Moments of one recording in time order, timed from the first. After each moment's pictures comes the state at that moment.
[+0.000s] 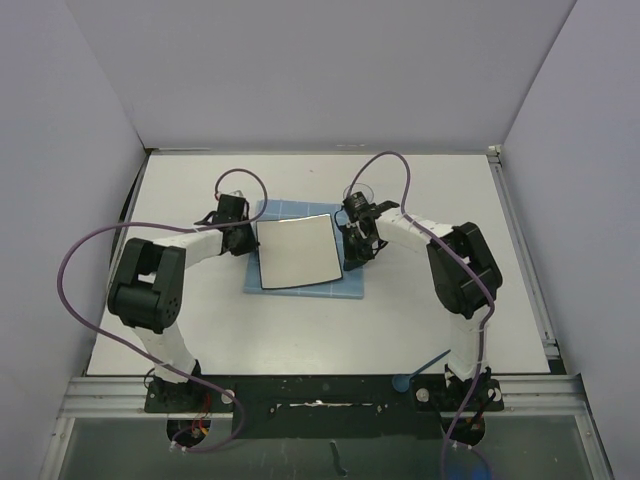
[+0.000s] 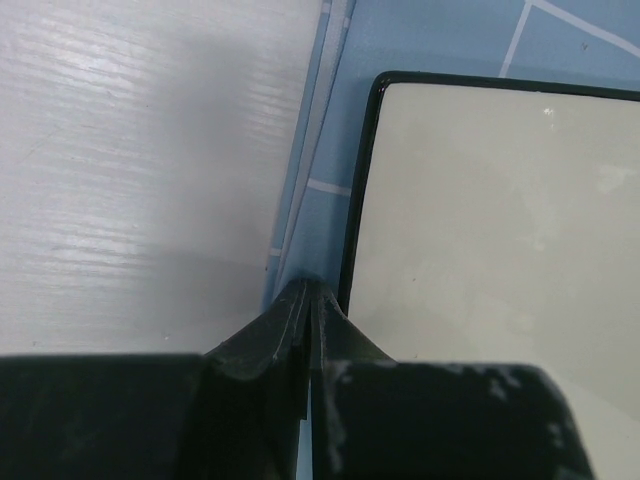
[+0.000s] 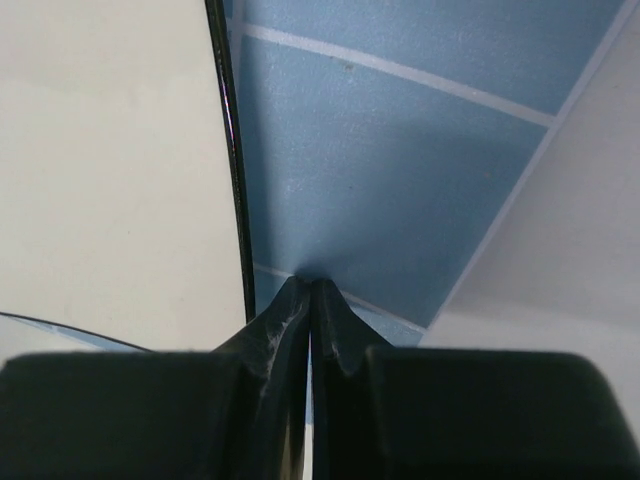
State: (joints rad) left arm -0.26 1.79 1.00 -0.16 -0.02 -0.56; right arm 0.54 1.98 1.38 -0.65 -0.11 0.45
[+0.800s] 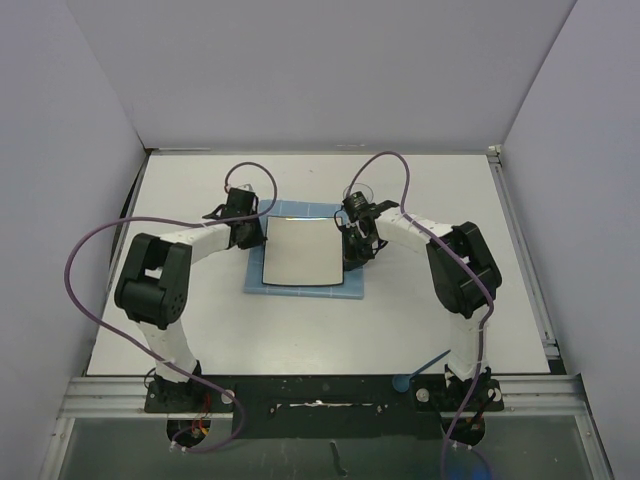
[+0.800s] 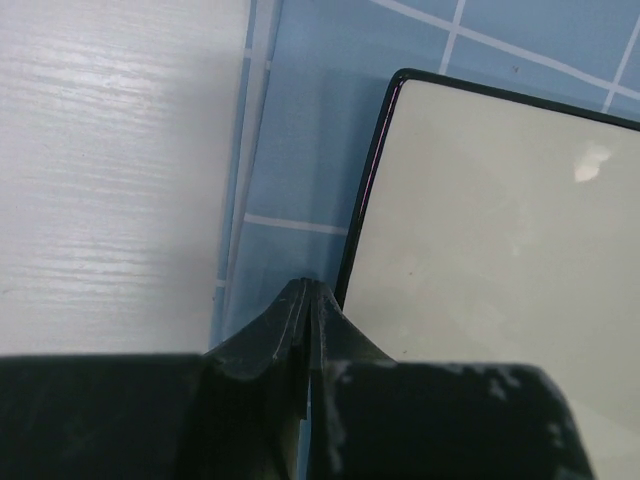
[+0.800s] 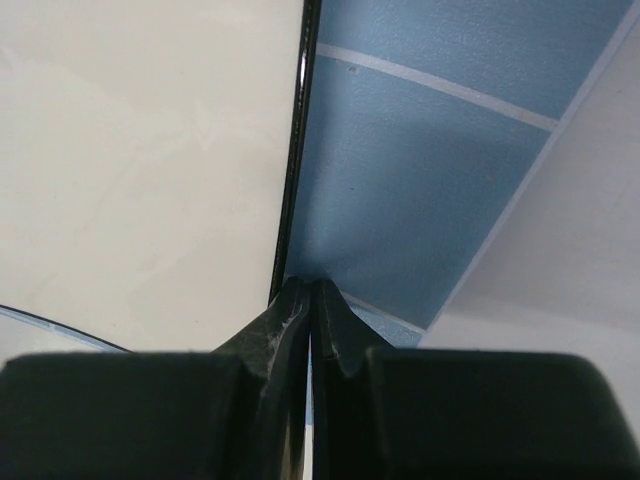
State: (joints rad) left arm -0.31 1.83 1.09 -0.19 -0.04 -0.54; right arm 0.54 1.99 1.39 -0.65 -0.12 0.44
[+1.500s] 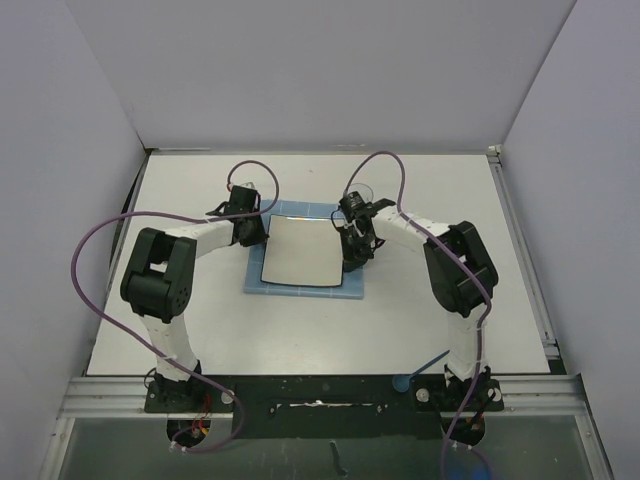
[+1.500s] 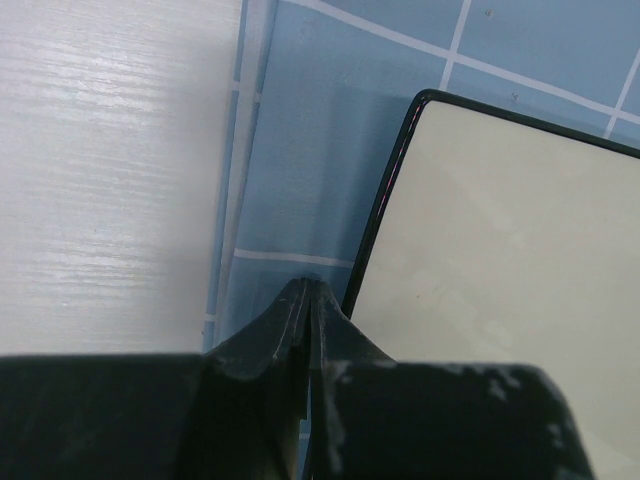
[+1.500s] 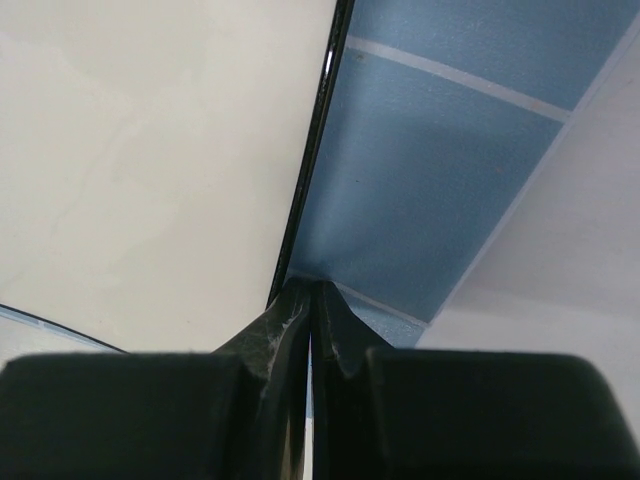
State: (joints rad) left arm -0.31 1.89 1.14 -0.19 -0.04 -0.54; right arm 0.56 2.00 1.41 -0.69 -0.11 0.43
